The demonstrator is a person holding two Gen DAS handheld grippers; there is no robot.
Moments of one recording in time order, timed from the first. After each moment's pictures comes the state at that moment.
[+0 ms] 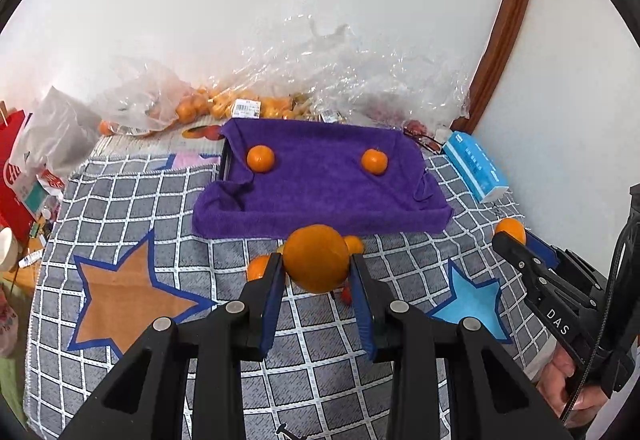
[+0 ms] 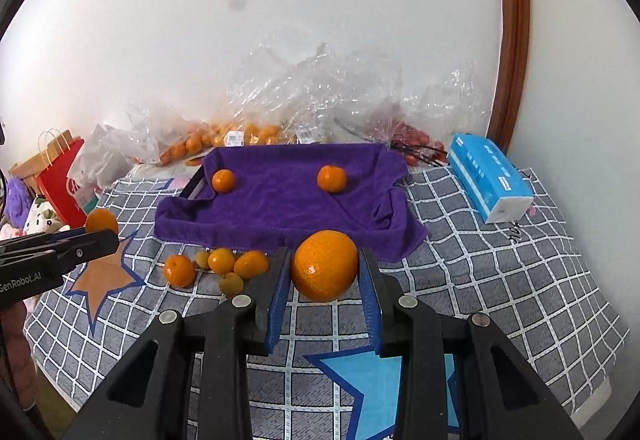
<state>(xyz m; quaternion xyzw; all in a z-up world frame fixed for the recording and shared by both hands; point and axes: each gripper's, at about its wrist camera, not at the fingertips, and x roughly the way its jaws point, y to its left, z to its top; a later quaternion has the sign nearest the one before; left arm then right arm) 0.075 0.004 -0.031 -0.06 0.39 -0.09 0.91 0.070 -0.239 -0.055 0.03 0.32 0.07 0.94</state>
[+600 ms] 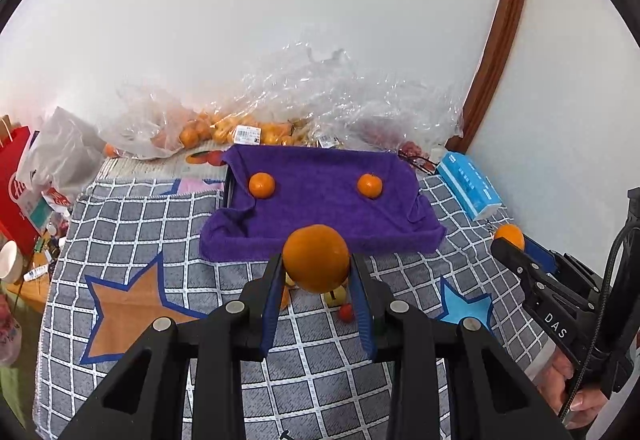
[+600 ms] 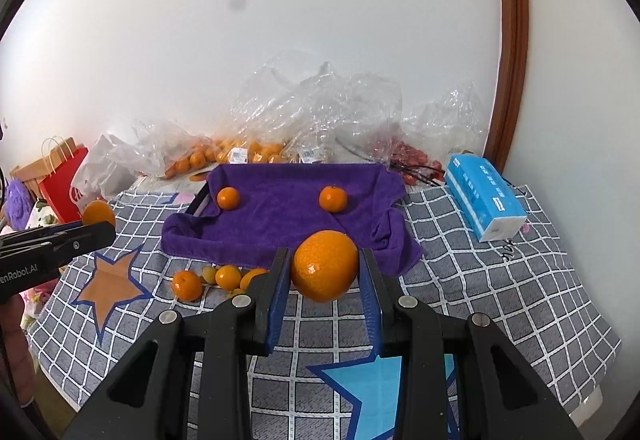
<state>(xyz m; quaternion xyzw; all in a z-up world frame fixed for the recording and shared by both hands) 0.069 0.009 -0.009 -0.06 0.36 -0.09 0.93 0.065 -0.238 -0.034 0.03 0.30 0.07 0.95</state>
